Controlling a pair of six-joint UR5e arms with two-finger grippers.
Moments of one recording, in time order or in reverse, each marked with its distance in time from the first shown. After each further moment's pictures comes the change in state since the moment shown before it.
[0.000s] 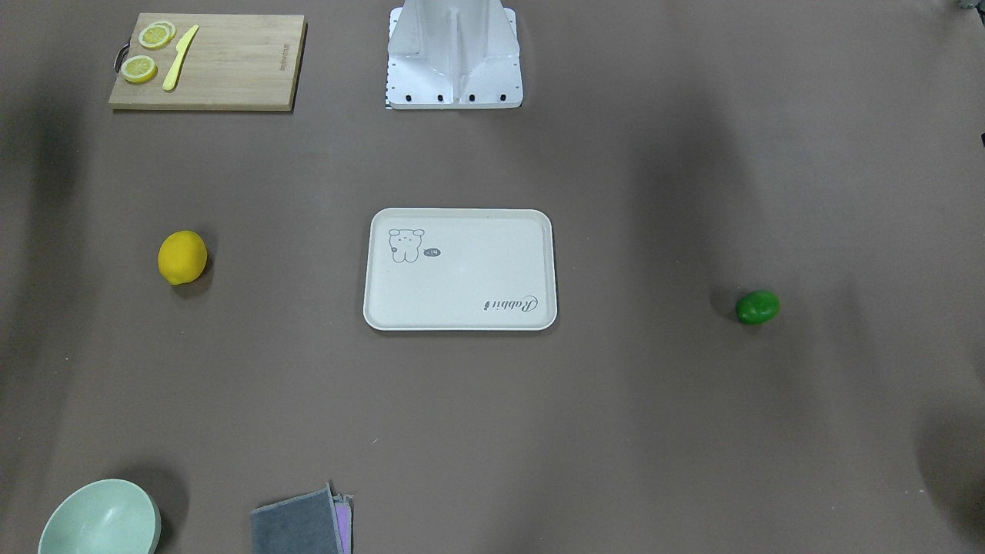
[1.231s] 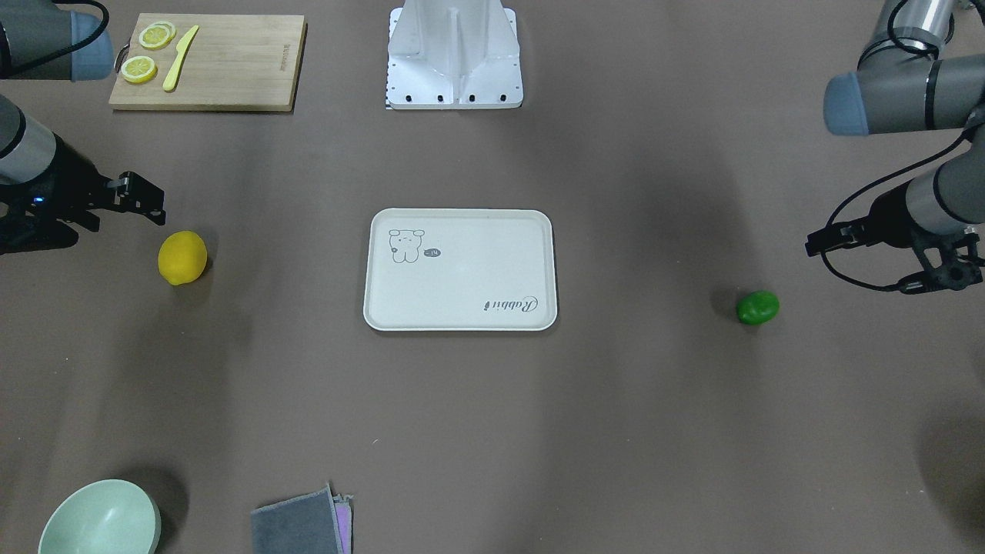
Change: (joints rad) left arm 0.317 -0.310 0.212 -0.200 -0.039 -0.591; right arm -0.395 0.225 0.017 0.006 -0.055 0.397
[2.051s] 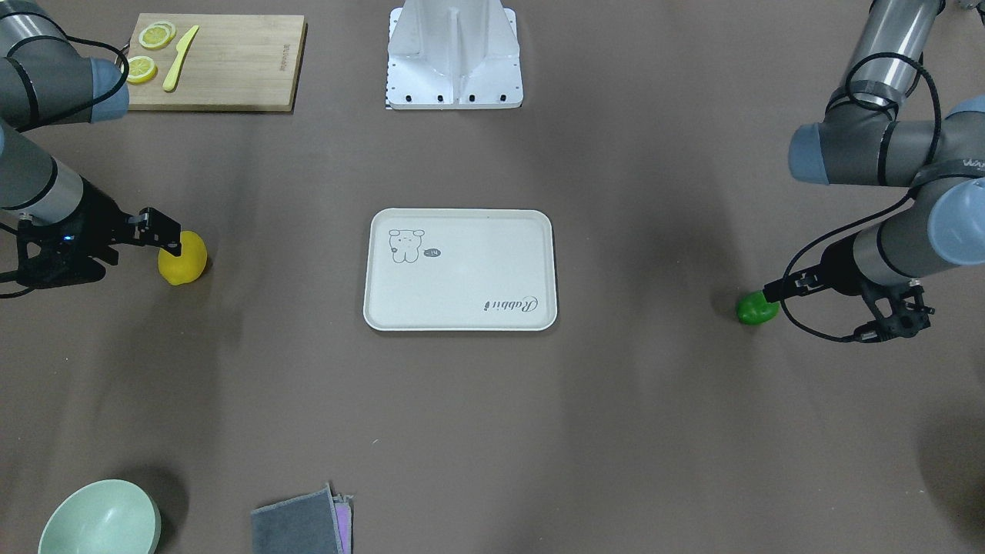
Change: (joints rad) left arm 0.091 -0.122 0.232 -0.284 0.002 -0.307; right arm -0.058 0.034 -0.164 0.203 -0.041 0.043
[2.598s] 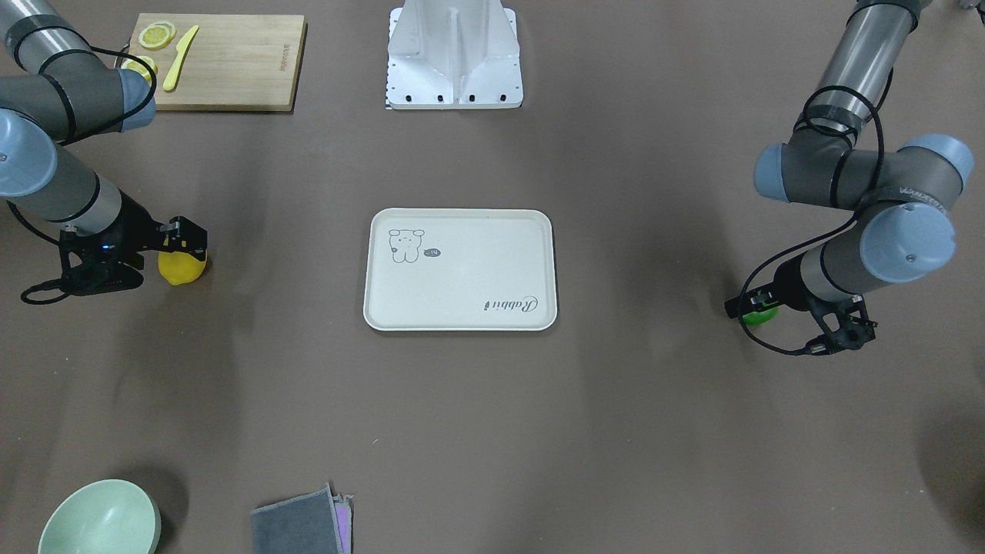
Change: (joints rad) left arm 0.050 -0.004 0.041 -0.096 0.036 -0.060; right arm -0.040 0.015 -0.028 0.003 -0.025 0.006
